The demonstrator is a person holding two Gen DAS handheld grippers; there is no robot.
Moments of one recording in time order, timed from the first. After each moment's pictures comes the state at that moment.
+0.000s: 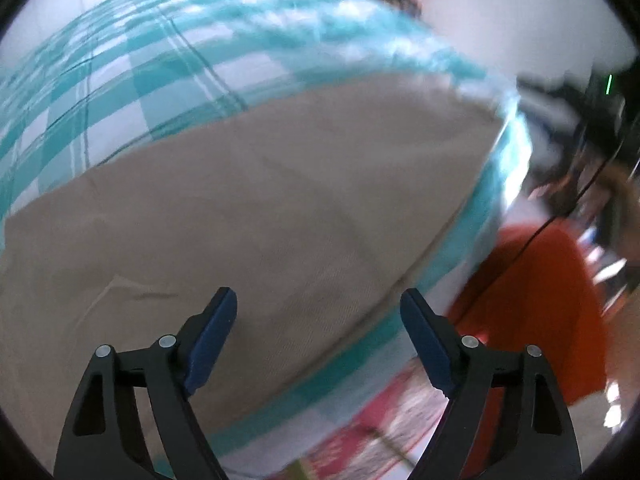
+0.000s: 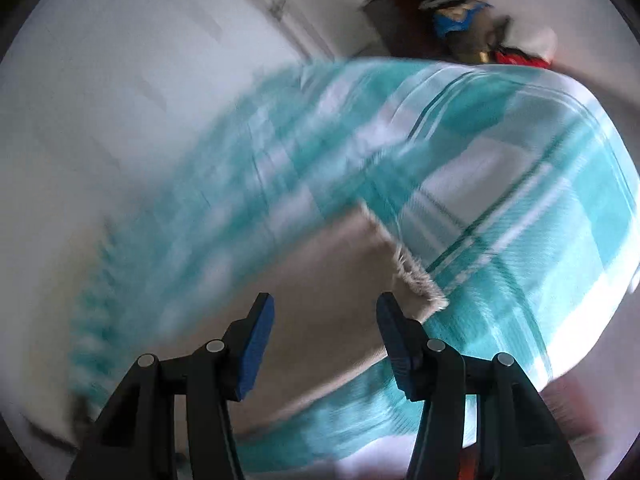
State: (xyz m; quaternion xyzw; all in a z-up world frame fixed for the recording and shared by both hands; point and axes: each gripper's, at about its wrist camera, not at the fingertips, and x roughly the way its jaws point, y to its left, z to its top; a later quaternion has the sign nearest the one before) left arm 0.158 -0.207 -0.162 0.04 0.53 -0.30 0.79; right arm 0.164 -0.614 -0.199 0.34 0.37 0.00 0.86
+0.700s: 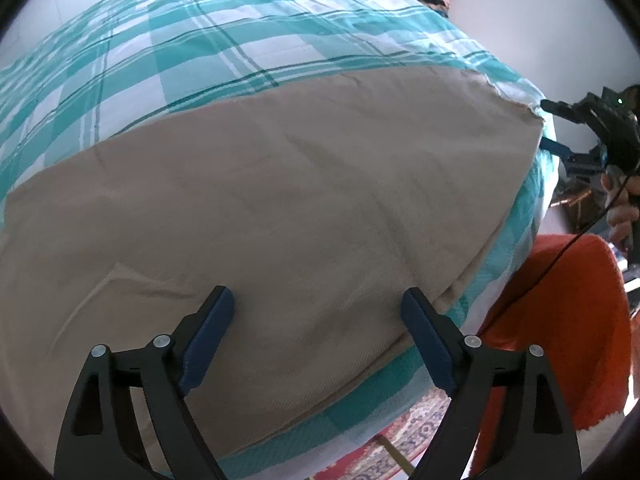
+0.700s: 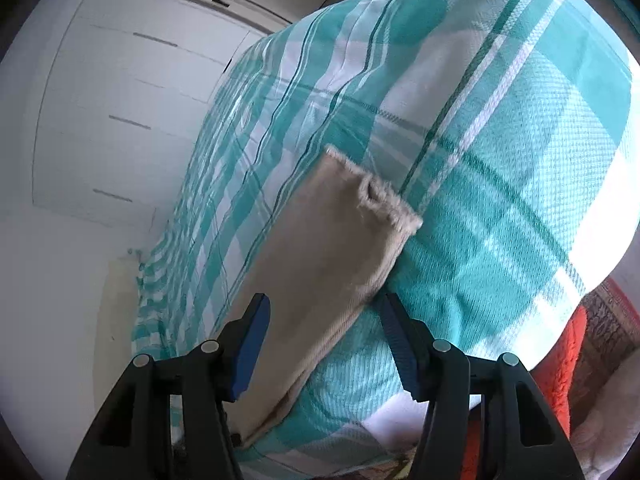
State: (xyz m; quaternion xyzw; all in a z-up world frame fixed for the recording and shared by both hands) left arm 0.172 -0.214 -0.204 0.06 0.55 -0.25 0.79; right arm 0.162 -0.626 -0.245 0.46 0.43 0.02 0.78
